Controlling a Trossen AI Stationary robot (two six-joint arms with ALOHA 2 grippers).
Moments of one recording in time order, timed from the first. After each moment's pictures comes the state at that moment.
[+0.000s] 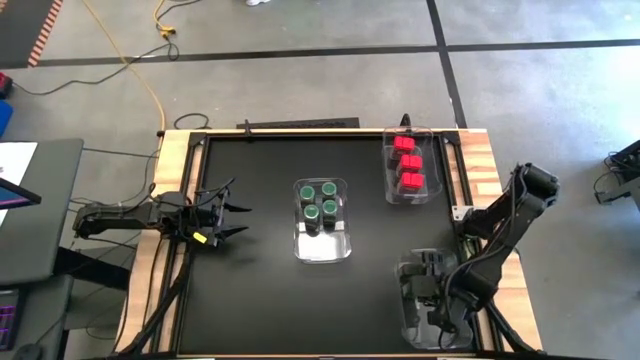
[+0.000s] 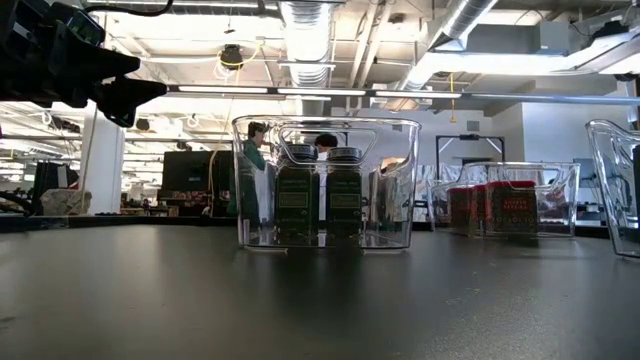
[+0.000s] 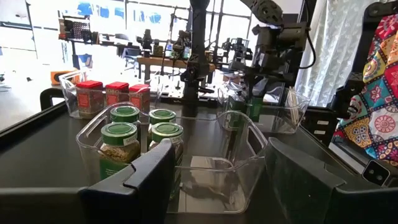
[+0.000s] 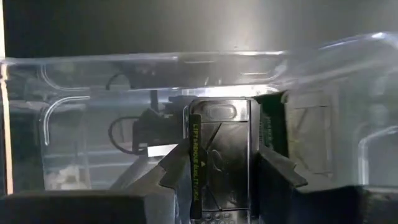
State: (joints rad) left arm -0.01 0.01 0.01 0.03 0.01 -0.10; right arm 0.95 1.46 1.01 -0.95 0.32 0.92
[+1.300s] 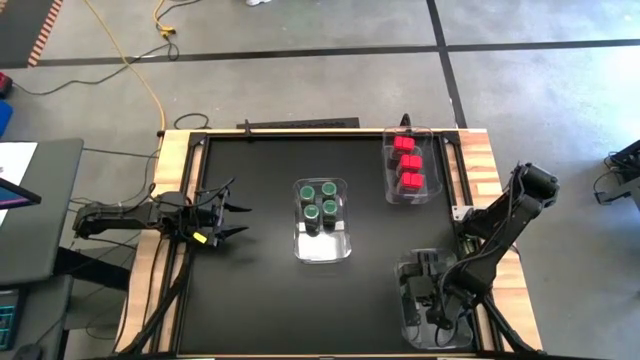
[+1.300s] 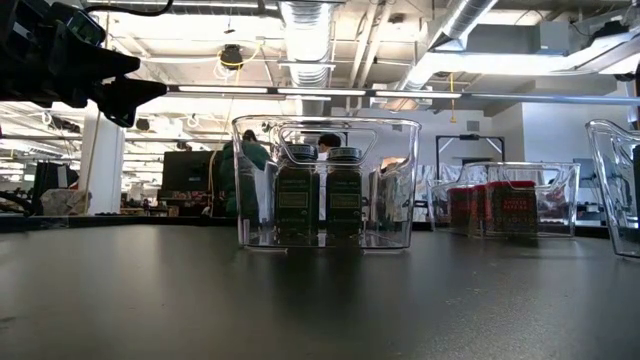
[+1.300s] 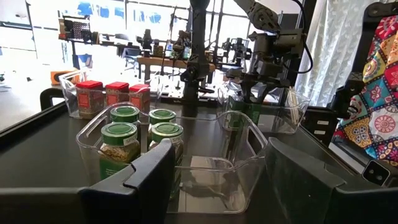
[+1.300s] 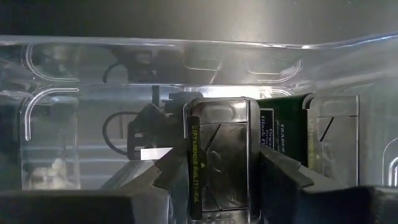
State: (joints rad) left arm -0.01 0.01 0.01 0.03 0.01 -0.10; right arm 0.93 1.46 0.93 -0.85 0.29 0.85
